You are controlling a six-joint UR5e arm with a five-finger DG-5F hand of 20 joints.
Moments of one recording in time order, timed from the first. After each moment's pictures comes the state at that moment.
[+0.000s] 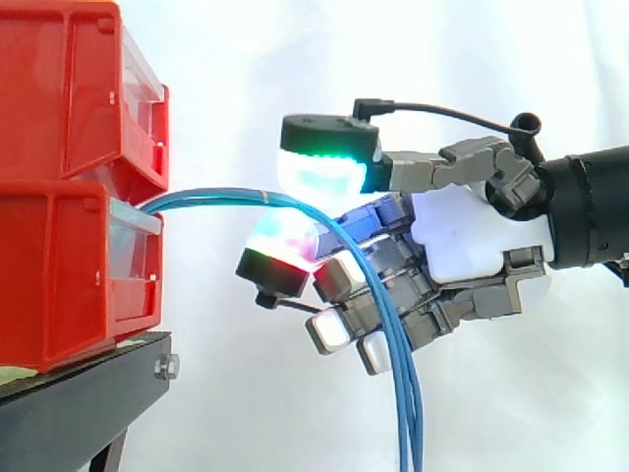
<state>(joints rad) 0.12 -2.36 -0.94 -3.14 -1.30 0.01</state>
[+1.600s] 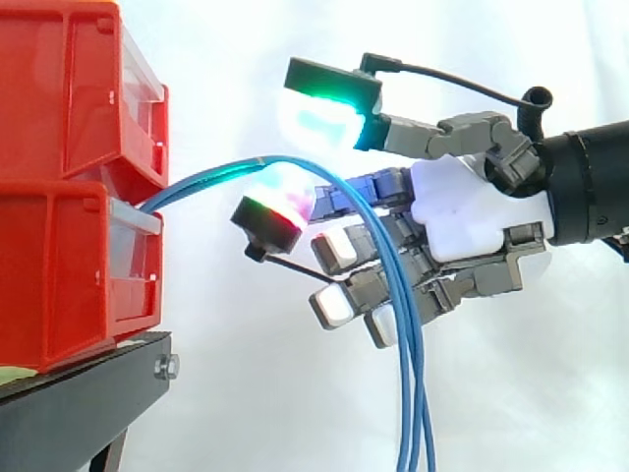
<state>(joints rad) 0.12 -2.35 -0.89 -3.20 -1.30 0.01</state>
